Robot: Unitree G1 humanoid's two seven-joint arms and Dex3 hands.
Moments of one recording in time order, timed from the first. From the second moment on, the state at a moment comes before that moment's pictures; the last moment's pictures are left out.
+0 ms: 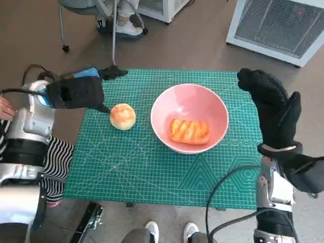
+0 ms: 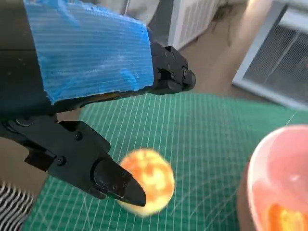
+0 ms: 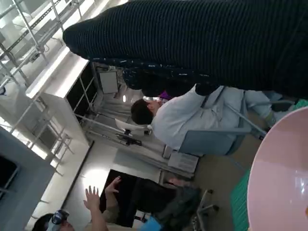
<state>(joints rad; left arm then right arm) -0.97 0.64 -0.26 0.83 0.40 -0.15 -0.63 -0.45 -0.18 -0.18 0.28 0.31 -0.49 0.41</state>
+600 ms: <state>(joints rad) -1.07 0.51 -0.36 1.14 0.48 -0.16 -0.56 -0.45 -0.19 -0.19 0.28 0.31 -0.48 0.42</state>
